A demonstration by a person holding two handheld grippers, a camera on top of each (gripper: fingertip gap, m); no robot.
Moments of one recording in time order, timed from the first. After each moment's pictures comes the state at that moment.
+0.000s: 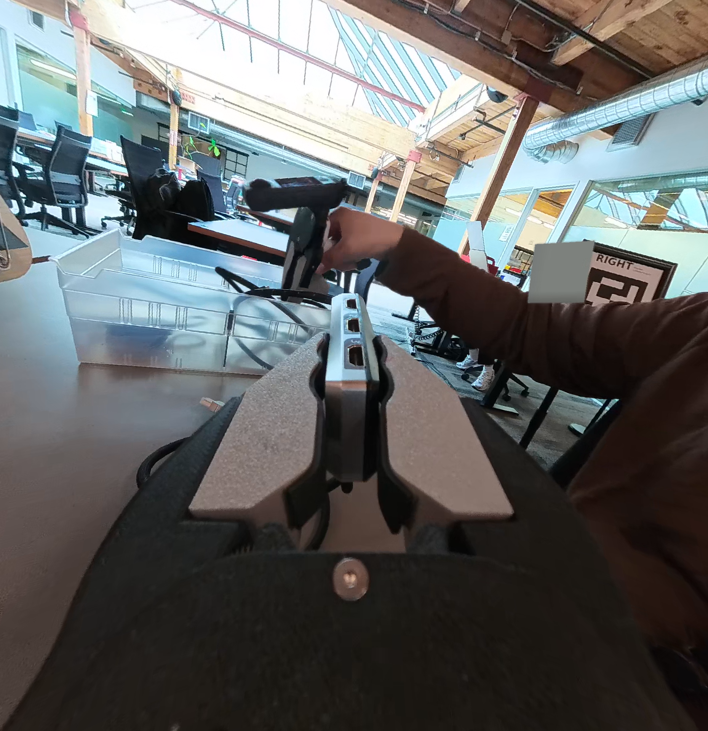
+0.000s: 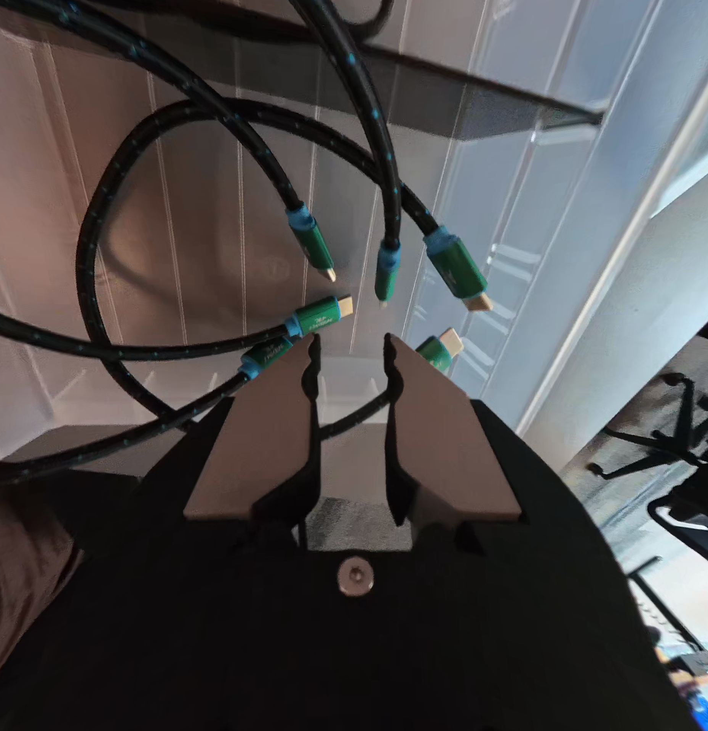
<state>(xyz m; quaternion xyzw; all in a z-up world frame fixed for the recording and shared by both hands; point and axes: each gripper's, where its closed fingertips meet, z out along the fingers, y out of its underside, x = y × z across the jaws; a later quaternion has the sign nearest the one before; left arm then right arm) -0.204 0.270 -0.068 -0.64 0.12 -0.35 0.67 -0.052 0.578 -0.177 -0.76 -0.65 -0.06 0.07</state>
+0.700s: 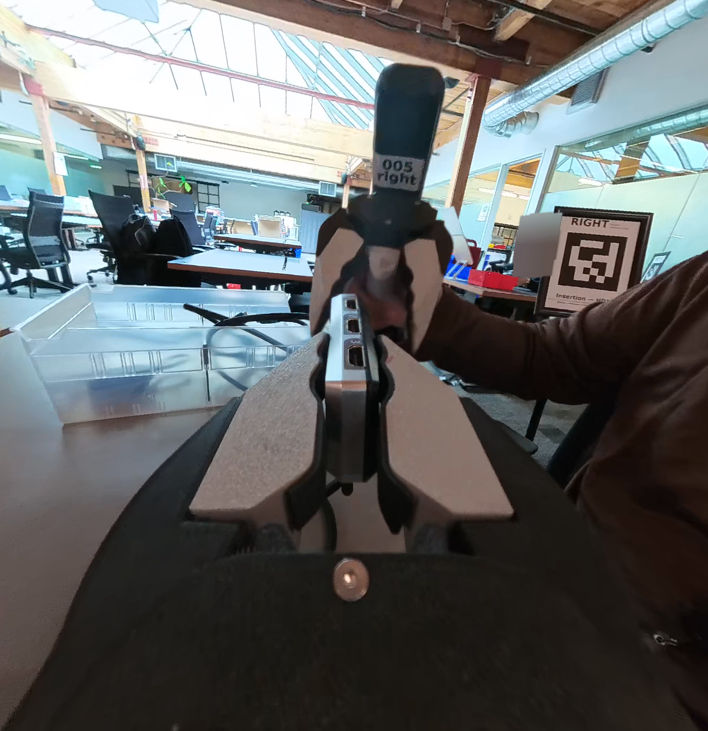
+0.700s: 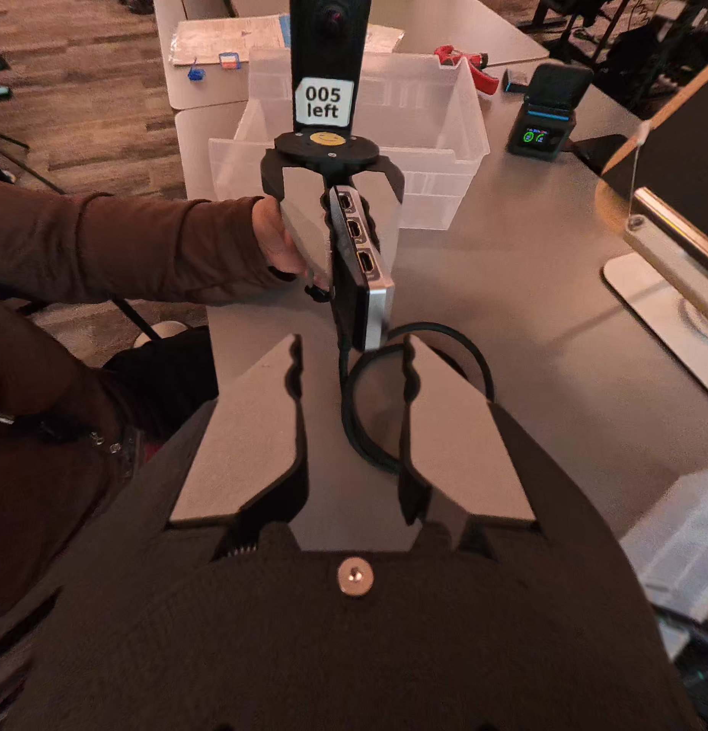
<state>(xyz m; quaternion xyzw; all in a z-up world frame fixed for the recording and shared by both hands) -0.181 0.258 -0.056 -0.61 0.20 -0.32 0.70 -0.168 0.267 -0.073 -0.37 -0.78 0.45 0.23</state>
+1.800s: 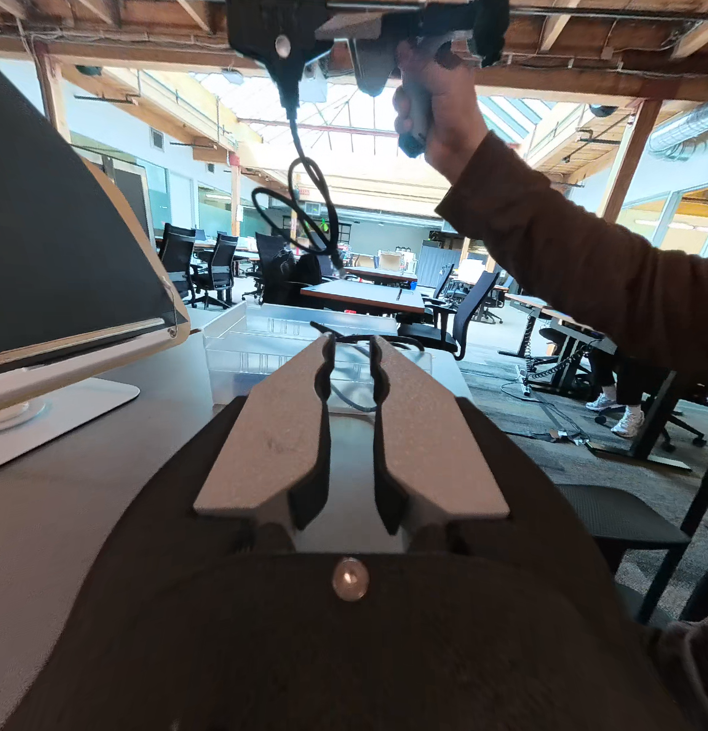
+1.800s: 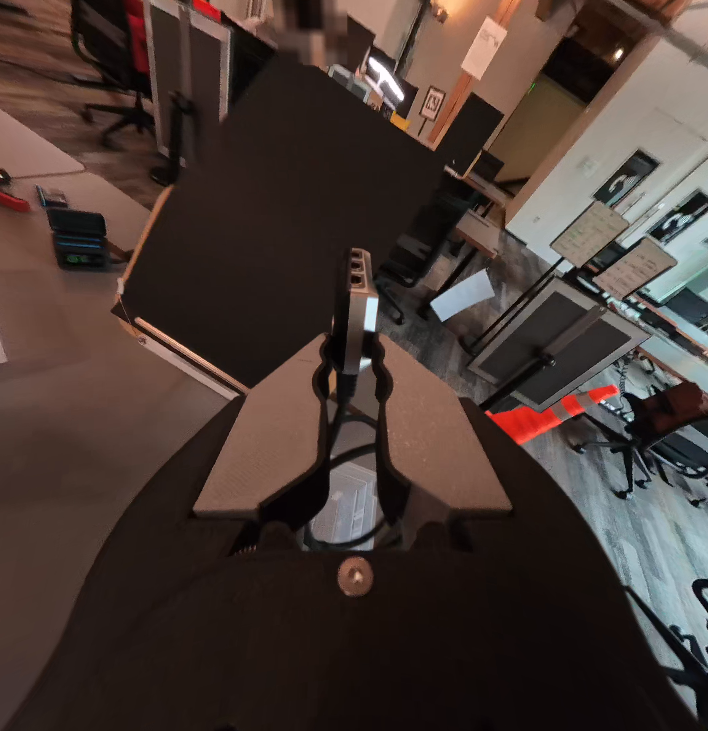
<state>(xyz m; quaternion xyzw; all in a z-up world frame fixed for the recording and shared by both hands) -0.234 0.273 -0.050 -0.61 0.07 -0.20 0.76 -0.214 0.524 0.178 -0.50 -0.60 0.26 0.57</state>
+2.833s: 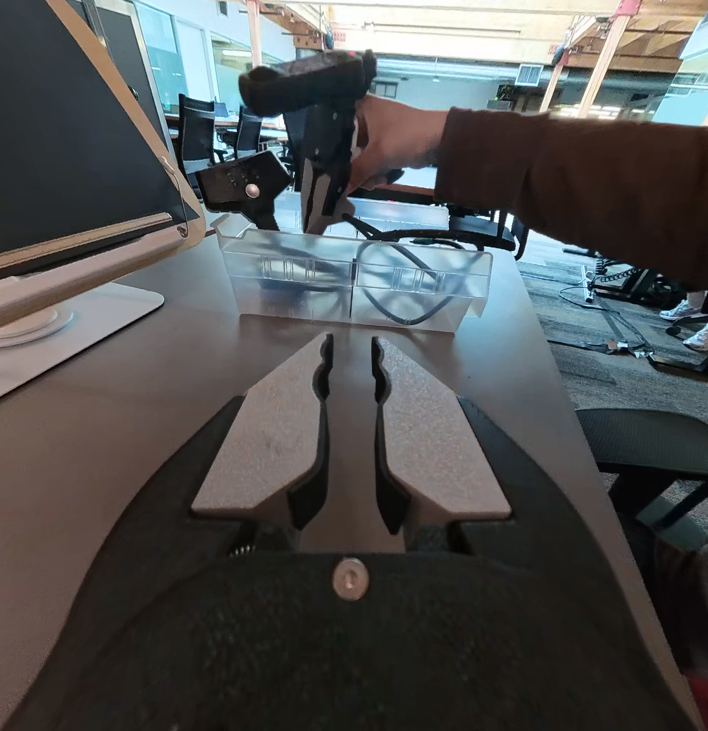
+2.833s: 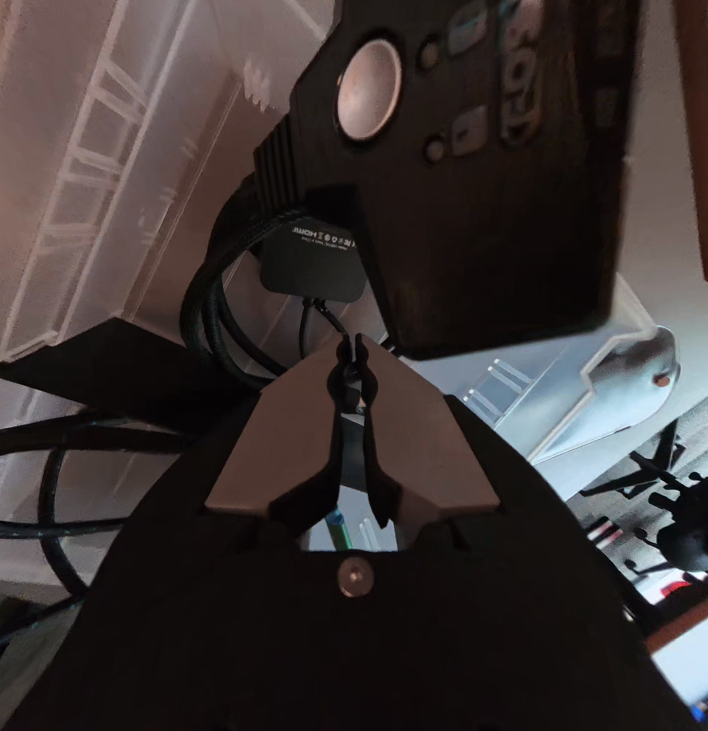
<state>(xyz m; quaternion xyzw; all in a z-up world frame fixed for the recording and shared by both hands) -0.235 0.302 -0.109 -0.73 0.08 -0.13 0.66 -0.211 0.599 -0.172 -0.58 -0.80 -0.02 0.13</state>
